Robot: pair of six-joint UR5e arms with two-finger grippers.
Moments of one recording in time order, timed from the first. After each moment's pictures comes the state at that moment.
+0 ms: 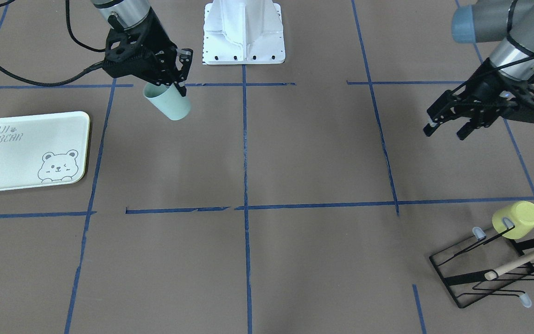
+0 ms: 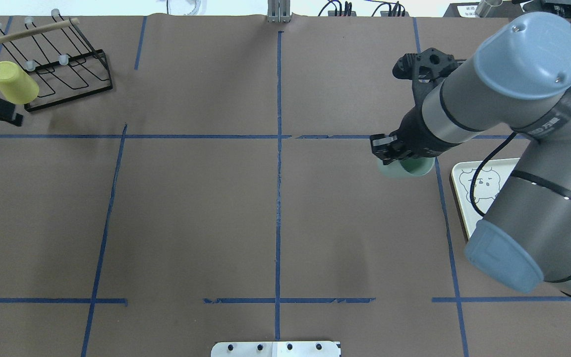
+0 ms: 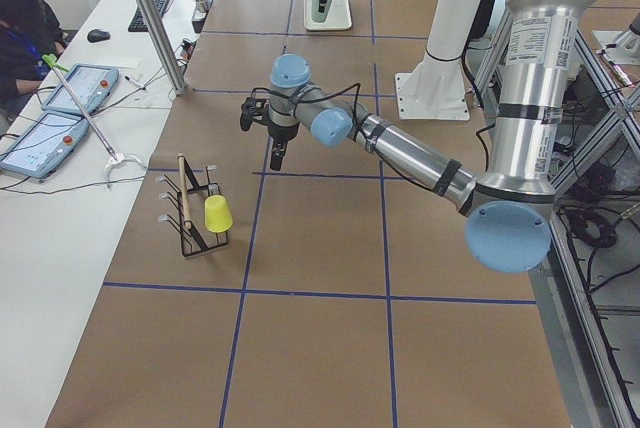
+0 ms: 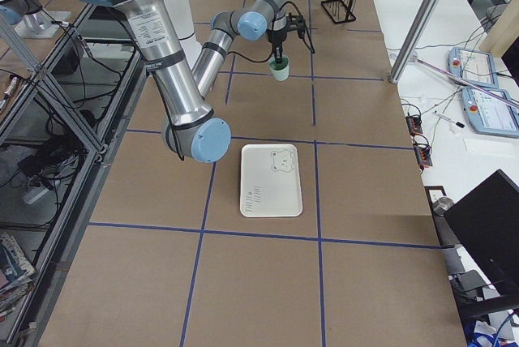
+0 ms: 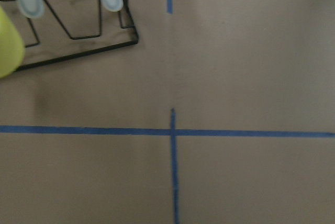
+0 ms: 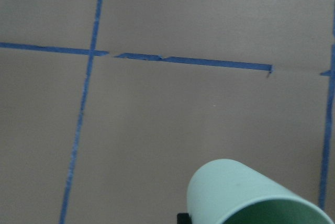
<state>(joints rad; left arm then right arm) -1.21 -1.62 -2.01 -1.60 -2.23 -0.46 0.76 -1.14 2.15 -1.80 2.03 0.92</state>
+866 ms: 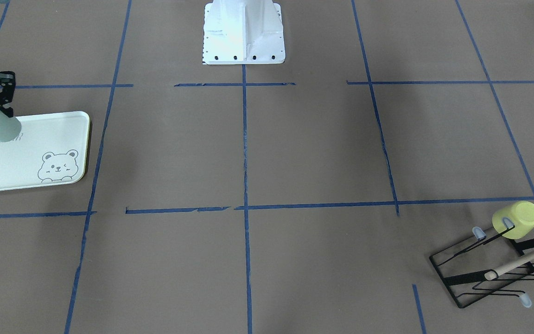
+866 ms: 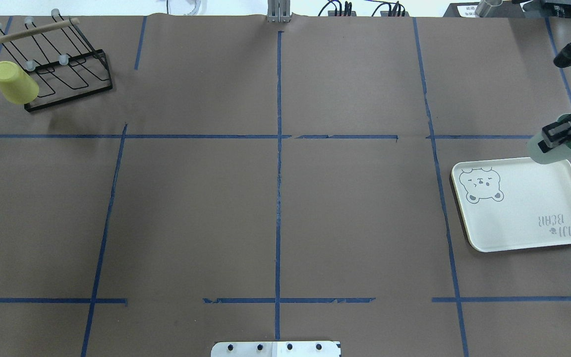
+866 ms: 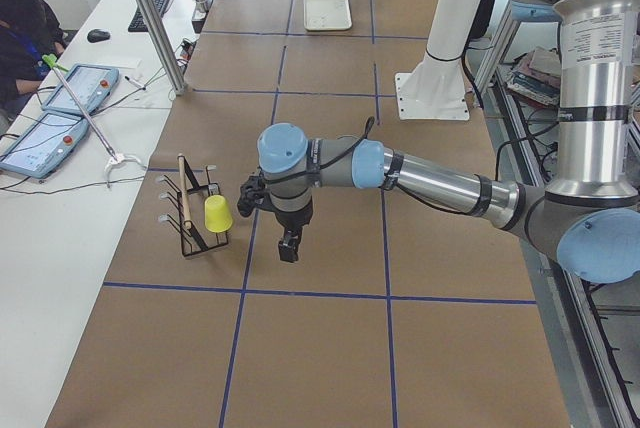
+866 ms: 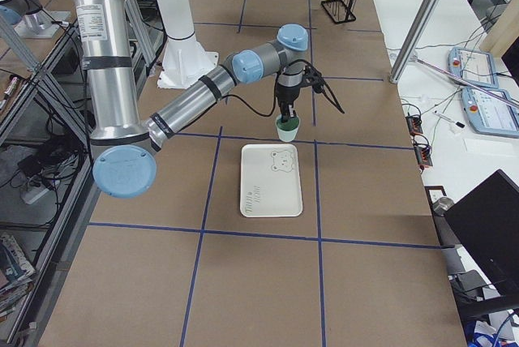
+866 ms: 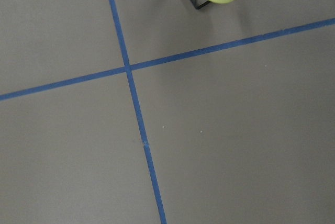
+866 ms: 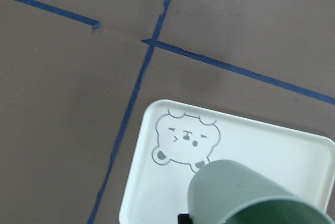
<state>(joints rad) -1.56 -1.47 -1.91 -1.31 -2.35 0.20 1.14 -1.51 2.13 -1.83 2.25 0.25</state>
